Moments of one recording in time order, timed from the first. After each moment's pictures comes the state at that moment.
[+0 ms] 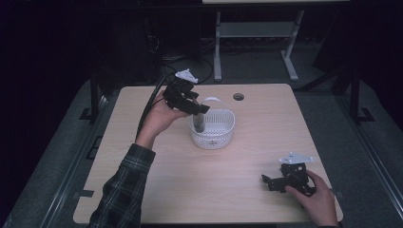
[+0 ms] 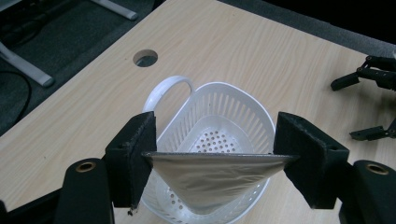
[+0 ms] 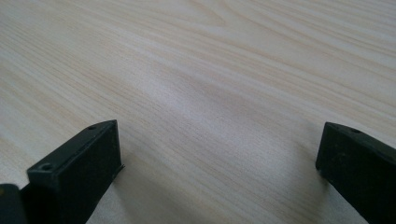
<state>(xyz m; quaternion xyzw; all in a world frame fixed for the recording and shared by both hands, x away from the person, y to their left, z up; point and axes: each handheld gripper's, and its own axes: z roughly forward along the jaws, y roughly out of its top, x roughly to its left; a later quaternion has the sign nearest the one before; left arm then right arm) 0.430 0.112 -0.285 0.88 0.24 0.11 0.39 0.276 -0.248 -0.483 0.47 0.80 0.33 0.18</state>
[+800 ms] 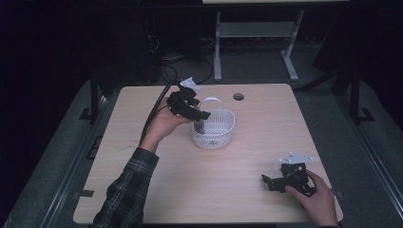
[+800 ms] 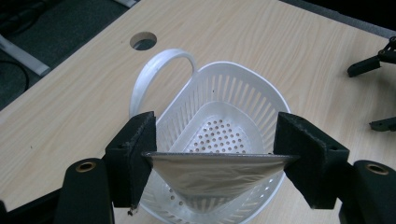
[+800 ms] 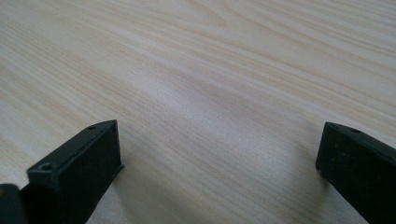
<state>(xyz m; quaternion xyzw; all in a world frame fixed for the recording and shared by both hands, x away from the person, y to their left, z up) 0.434 0.108 -0.315 0.89 0.25 0.10 0.37 0.276 -0.248 -0.483 0.47 0.80 0.33 0.18</state>
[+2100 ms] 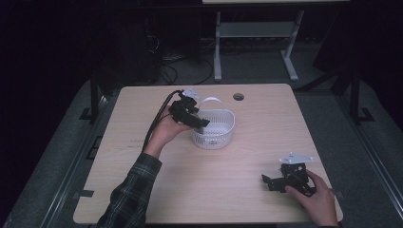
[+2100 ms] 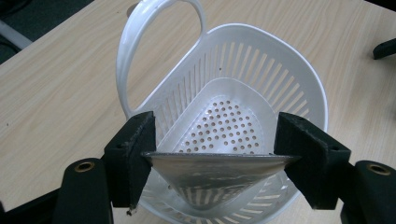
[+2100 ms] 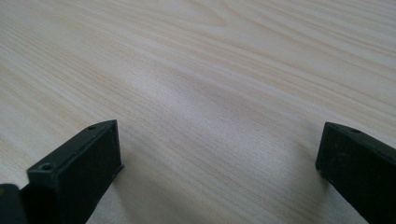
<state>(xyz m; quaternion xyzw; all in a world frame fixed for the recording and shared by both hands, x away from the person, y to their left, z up) 0.438 0.109 -0.353 0.89 0.26 0.10 0.36 0.276 -0.248 -0.483 0.47 0.80 0.33 0.18</state>
